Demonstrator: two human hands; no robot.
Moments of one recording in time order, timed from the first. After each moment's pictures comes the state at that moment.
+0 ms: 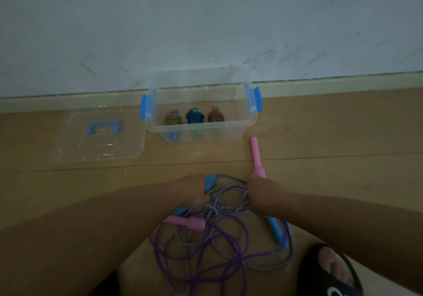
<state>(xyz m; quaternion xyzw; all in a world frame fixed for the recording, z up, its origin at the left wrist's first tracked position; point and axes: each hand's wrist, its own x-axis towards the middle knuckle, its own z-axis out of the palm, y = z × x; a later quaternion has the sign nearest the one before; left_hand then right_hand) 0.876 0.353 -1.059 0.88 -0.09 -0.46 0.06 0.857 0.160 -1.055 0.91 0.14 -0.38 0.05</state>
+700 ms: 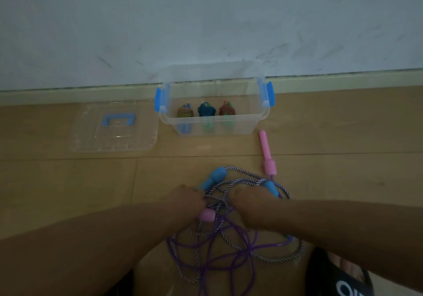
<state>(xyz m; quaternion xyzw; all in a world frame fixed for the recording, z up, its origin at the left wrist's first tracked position) 0.820 0.387 -1.065 0.85 -0.34 -0.35 -0.18 0.829 0.195 -1.059 0.87 0.33 -0.36 0.05</state>
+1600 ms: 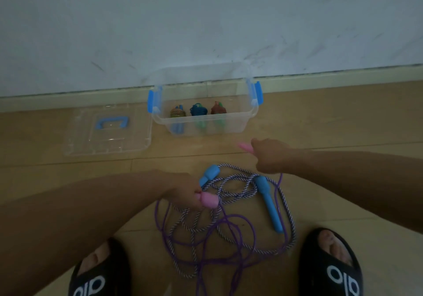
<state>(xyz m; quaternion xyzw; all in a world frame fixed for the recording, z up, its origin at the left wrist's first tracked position) 0.860 0.382 -1.017 0.82 -0.22 -0.53 0.04 0.906 0.145 -1.018 0.93 0.11 -0.34 -0.03</state>
